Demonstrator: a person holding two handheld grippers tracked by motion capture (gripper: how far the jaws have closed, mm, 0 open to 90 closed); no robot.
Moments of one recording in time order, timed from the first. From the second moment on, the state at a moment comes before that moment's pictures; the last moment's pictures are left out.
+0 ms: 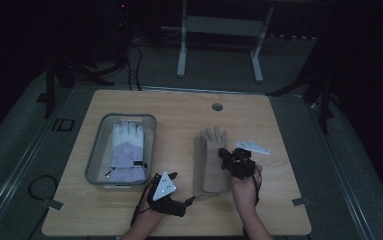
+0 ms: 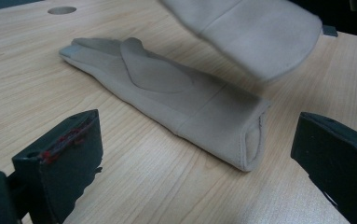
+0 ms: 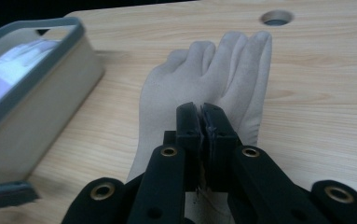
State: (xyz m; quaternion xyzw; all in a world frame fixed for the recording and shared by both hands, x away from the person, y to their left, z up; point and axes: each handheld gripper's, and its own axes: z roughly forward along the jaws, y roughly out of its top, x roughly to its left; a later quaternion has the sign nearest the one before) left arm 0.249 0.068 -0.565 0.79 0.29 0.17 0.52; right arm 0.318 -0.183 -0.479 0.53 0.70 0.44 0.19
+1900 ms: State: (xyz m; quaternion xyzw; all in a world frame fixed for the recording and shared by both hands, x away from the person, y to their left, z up) left arm 0.251 0.059 -0.565 0.80 0.29 0.15 0.50; right arm 0.339 -0.204 -0.518 0.39 0.82 0.41 0.11
